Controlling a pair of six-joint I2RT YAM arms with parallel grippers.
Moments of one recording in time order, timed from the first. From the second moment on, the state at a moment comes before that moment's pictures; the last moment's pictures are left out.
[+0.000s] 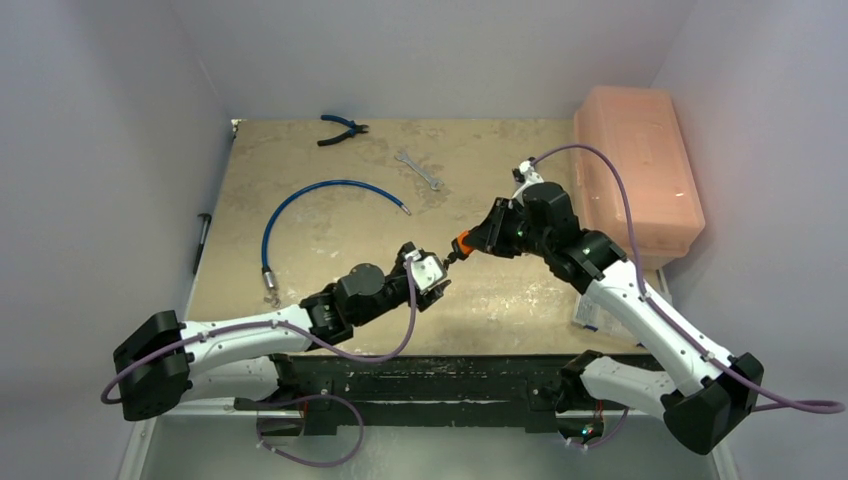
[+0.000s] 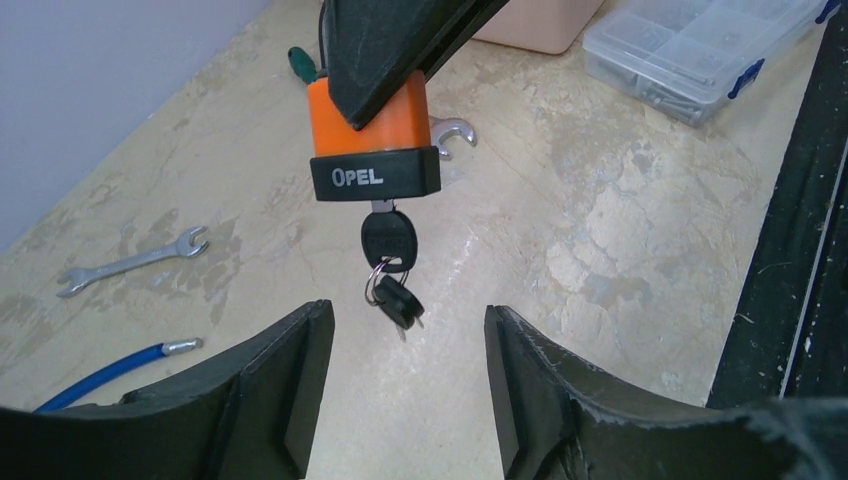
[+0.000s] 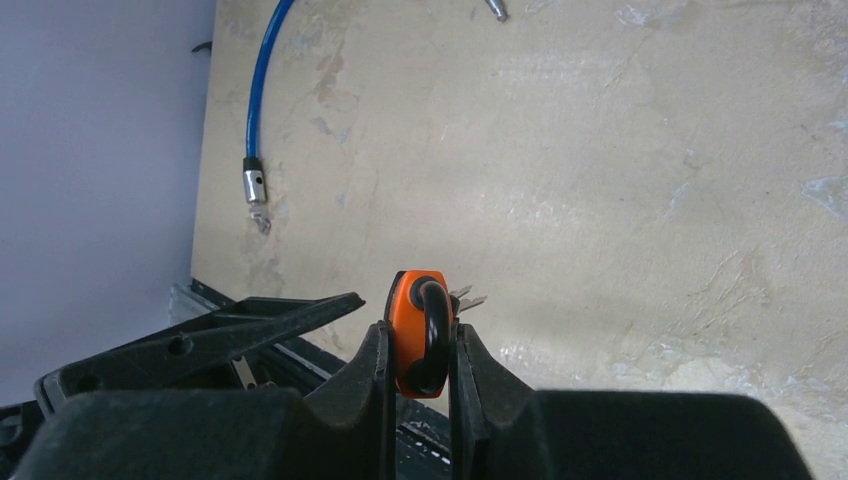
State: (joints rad) left arm -1.06 1.11 0.55 0.40 -0.12 0.21; right arm 0.58 1.08 1.03 -0.53 -0.12 0.72
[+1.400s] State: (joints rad) left arm -1.10 1.30 0.57 0.66 -0.19 0.23; right arm 0.58 1.02 0.99 -0.53 -0.20 0.73
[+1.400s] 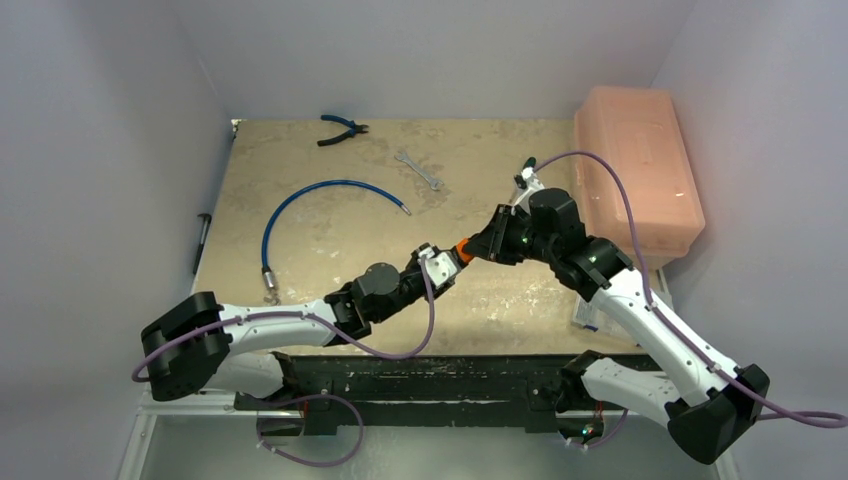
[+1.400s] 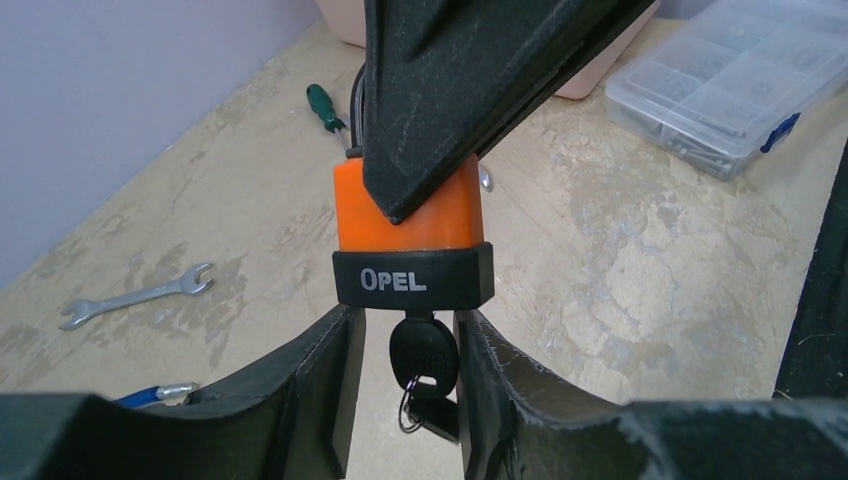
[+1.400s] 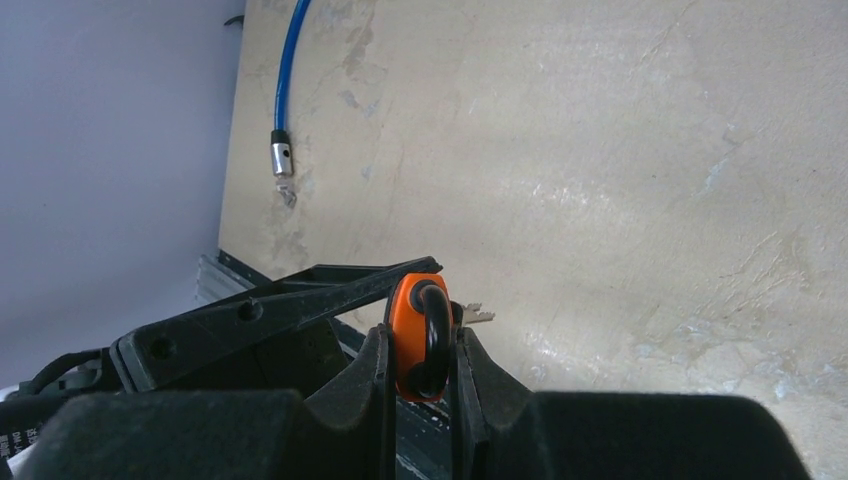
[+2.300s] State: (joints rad) left arm -1.09 1.30 0.62 0.53 -0.10 0.15; right arm 0.57 0.99 0.92 -0.47 -0.27 0.64
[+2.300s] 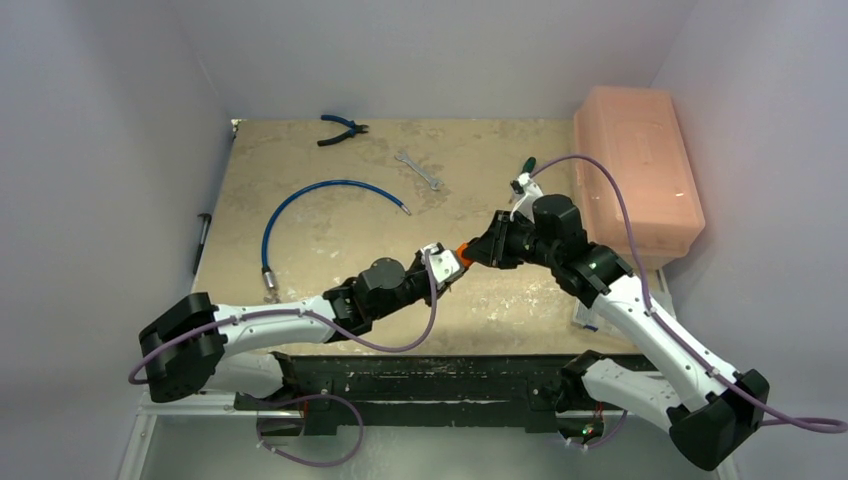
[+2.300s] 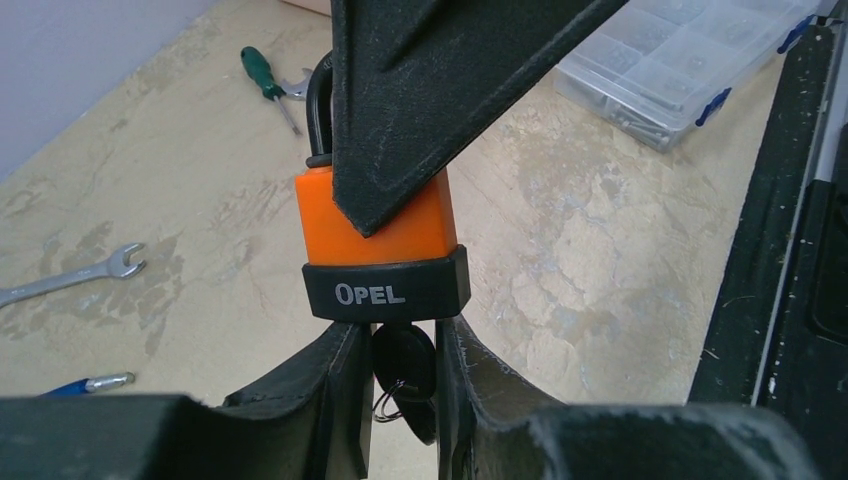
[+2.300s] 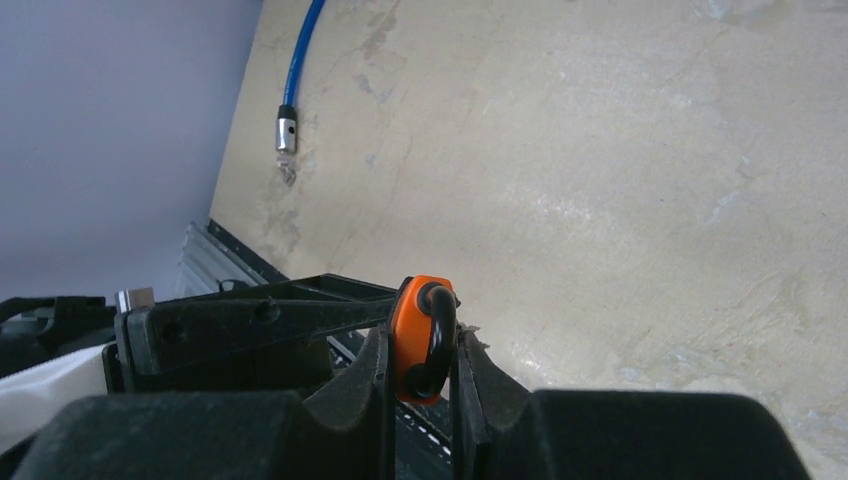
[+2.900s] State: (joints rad) left arm -1.08 1.15 0.67 0.31 0.05 0.09; right arm 0.57 0.93 0.89 -0.40 -0.31 0.59
